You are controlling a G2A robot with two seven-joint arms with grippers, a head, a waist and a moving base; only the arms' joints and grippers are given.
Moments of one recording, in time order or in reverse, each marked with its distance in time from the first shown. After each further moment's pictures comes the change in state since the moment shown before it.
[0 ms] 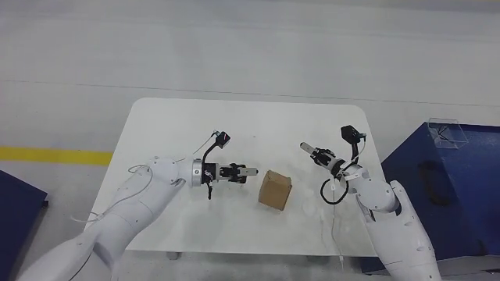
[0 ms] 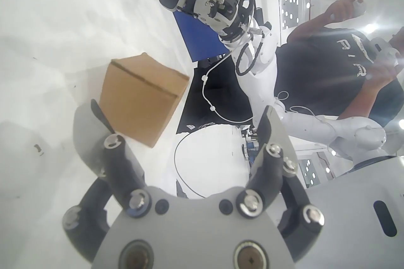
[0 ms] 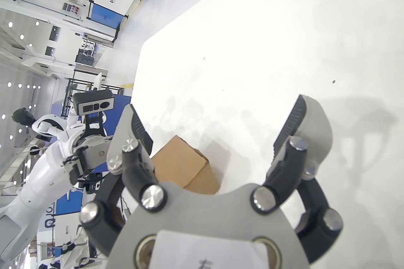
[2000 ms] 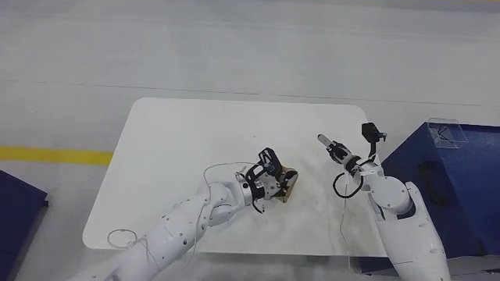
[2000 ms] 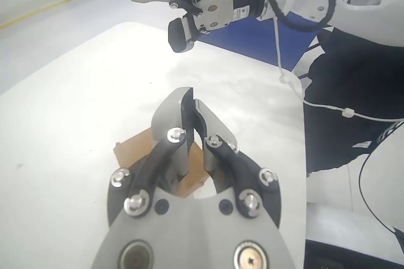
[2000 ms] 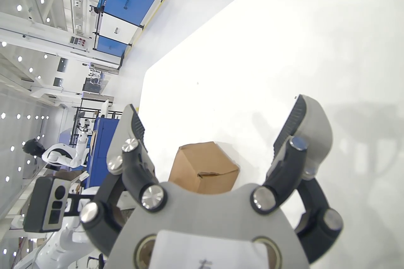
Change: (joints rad) left arm 0.196 -0.065 -0.015 -0.403 1.621 0.292 1.228; right arm -0.018 0.012 0.085 -0.007 0.055 0.037 -0.043
